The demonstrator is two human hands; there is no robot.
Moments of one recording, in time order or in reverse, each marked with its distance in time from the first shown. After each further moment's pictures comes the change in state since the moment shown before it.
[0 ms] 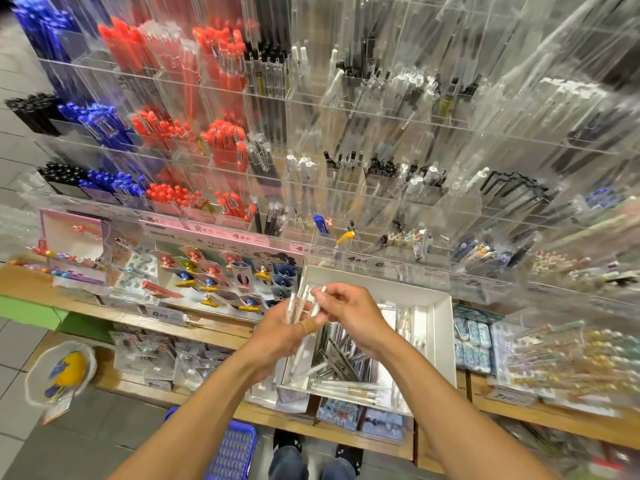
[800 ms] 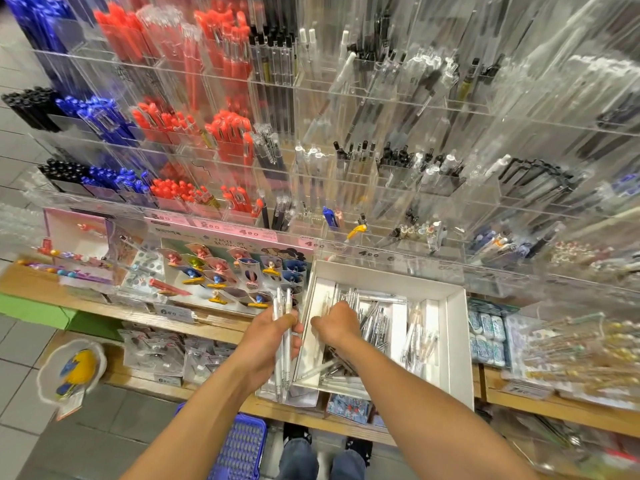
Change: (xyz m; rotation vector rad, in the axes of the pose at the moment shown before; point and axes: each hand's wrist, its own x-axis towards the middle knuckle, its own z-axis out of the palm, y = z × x) left_hand -0.002 -0.019 -0.027 -0.303 0.135 -0.177; right_hand 0.049 0.072 0.040 -0.636 0.329 0.416
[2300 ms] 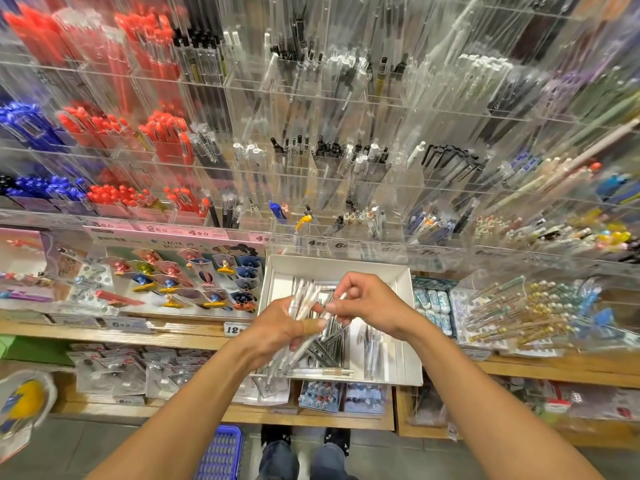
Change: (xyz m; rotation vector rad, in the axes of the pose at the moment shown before) left_hand -0.007 0.003 0.067 0.365 -0.394 0.028; right_hand -0.066 0.043 -0.152 0.463 -0.343 -0.453
